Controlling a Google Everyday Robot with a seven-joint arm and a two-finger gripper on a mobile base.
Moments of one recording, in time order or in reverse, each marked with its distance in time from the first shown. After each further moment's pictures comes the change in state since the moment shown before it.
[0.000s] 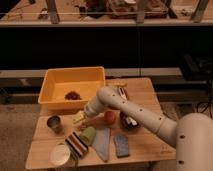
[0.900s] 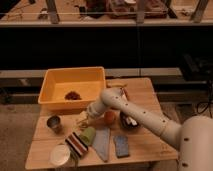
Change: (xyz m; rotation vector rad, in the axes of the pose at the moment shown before) arm -0.005 0.017 -0.001 -0.013 0.028 0.048
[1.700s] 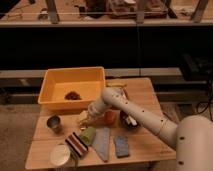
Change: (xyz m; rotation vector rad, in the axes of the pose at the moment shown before) arm -0.001 0.006 0.007 0.037 -0.047 0.031
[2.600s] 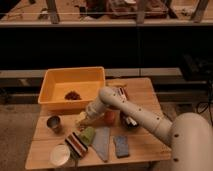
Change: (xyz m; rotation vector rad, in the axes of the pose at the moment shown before) arm -0.002 -0.003 0.009 0.007 -0.059 -0.005
